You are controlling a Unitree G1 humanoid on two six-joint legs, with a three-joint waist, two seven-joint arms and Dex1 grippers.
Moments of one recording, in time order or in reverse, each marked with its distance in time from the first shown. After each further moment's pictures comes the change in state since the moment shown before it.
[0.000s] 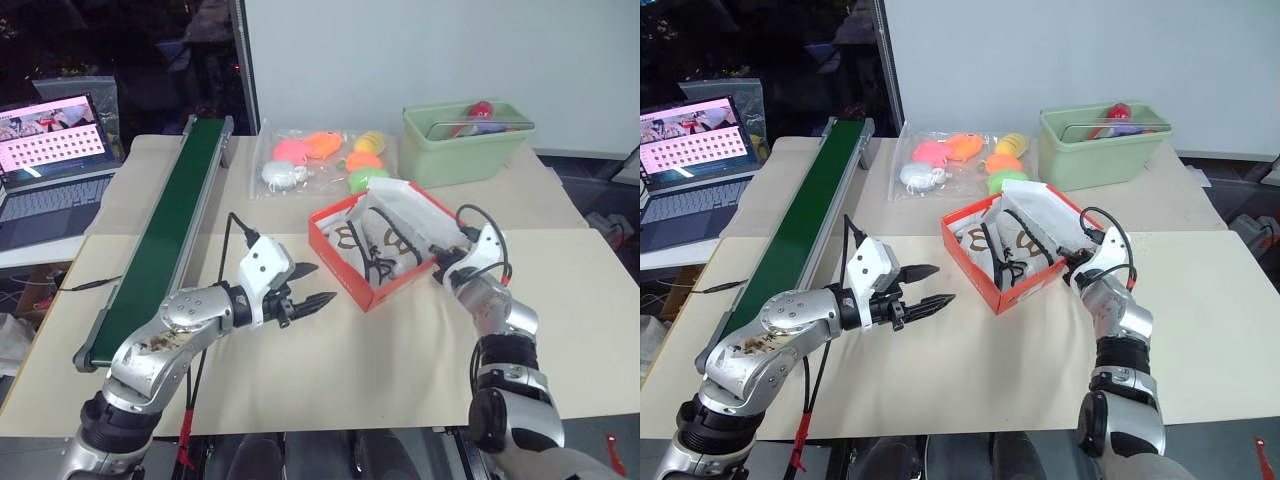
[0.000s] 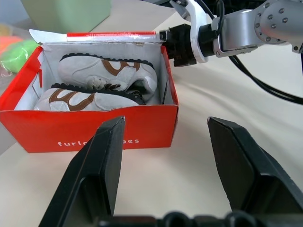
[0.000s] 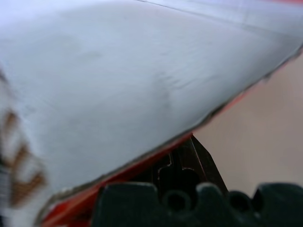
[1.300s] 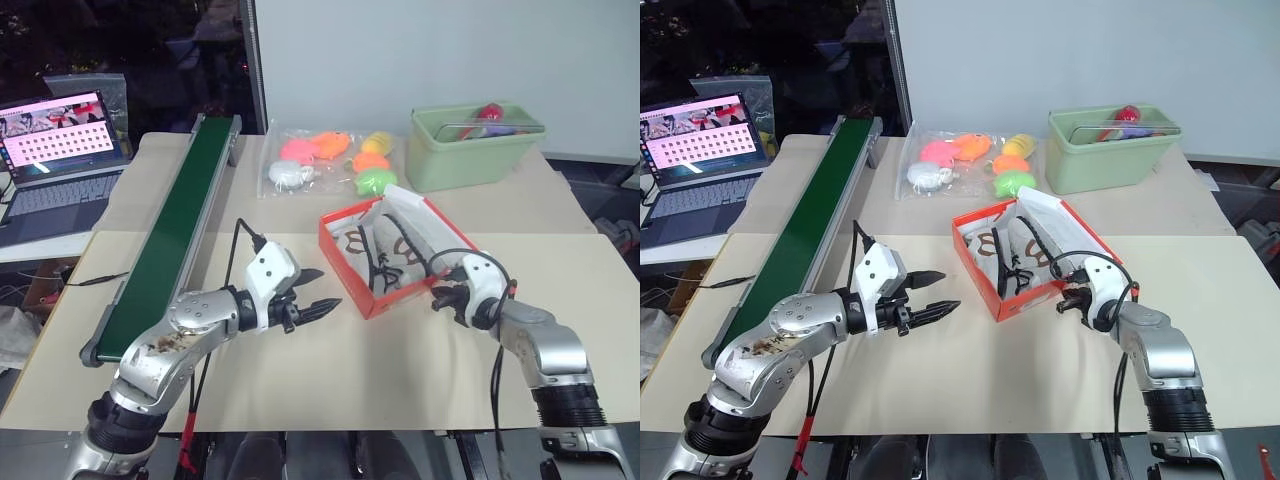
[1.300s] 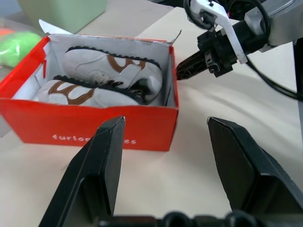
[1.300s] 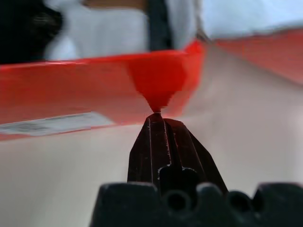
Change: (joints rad) left arm 0.009 -0.015 -0.027 0.014 0.001 -0.007 -0.008; right arm 0.336 -0.324 0.377 -0.493 -0.194 0.259 0.255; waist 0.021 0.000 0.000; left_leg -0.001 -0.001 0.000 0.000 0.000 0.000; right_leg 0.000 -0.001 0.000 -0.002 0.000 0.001
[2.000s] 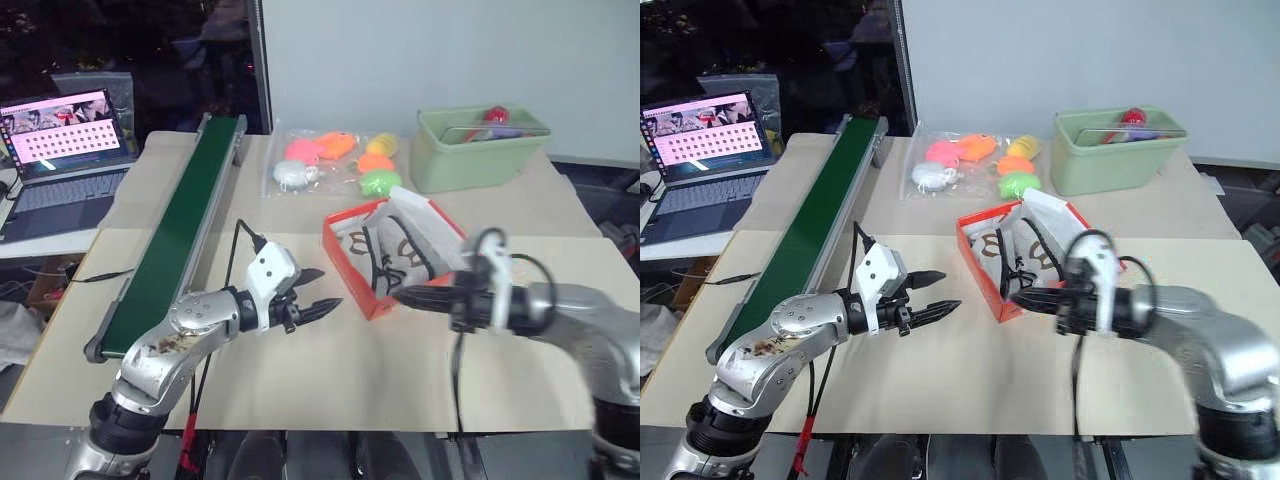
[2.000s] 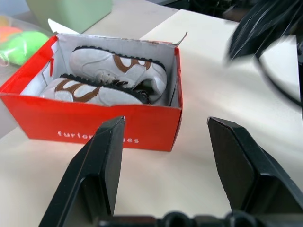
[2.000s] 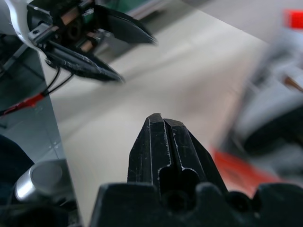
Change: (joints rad) left arm 0.006 -0.008 -0.002 0.003 0.001 -0.004 0.000; right arm 0.096 -0.255 -0.193 -0.515 0.488 0.298 0.519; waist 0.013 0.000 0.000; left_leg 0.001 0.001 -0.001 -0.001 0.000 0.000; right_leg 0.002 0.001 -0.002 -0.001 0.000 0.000
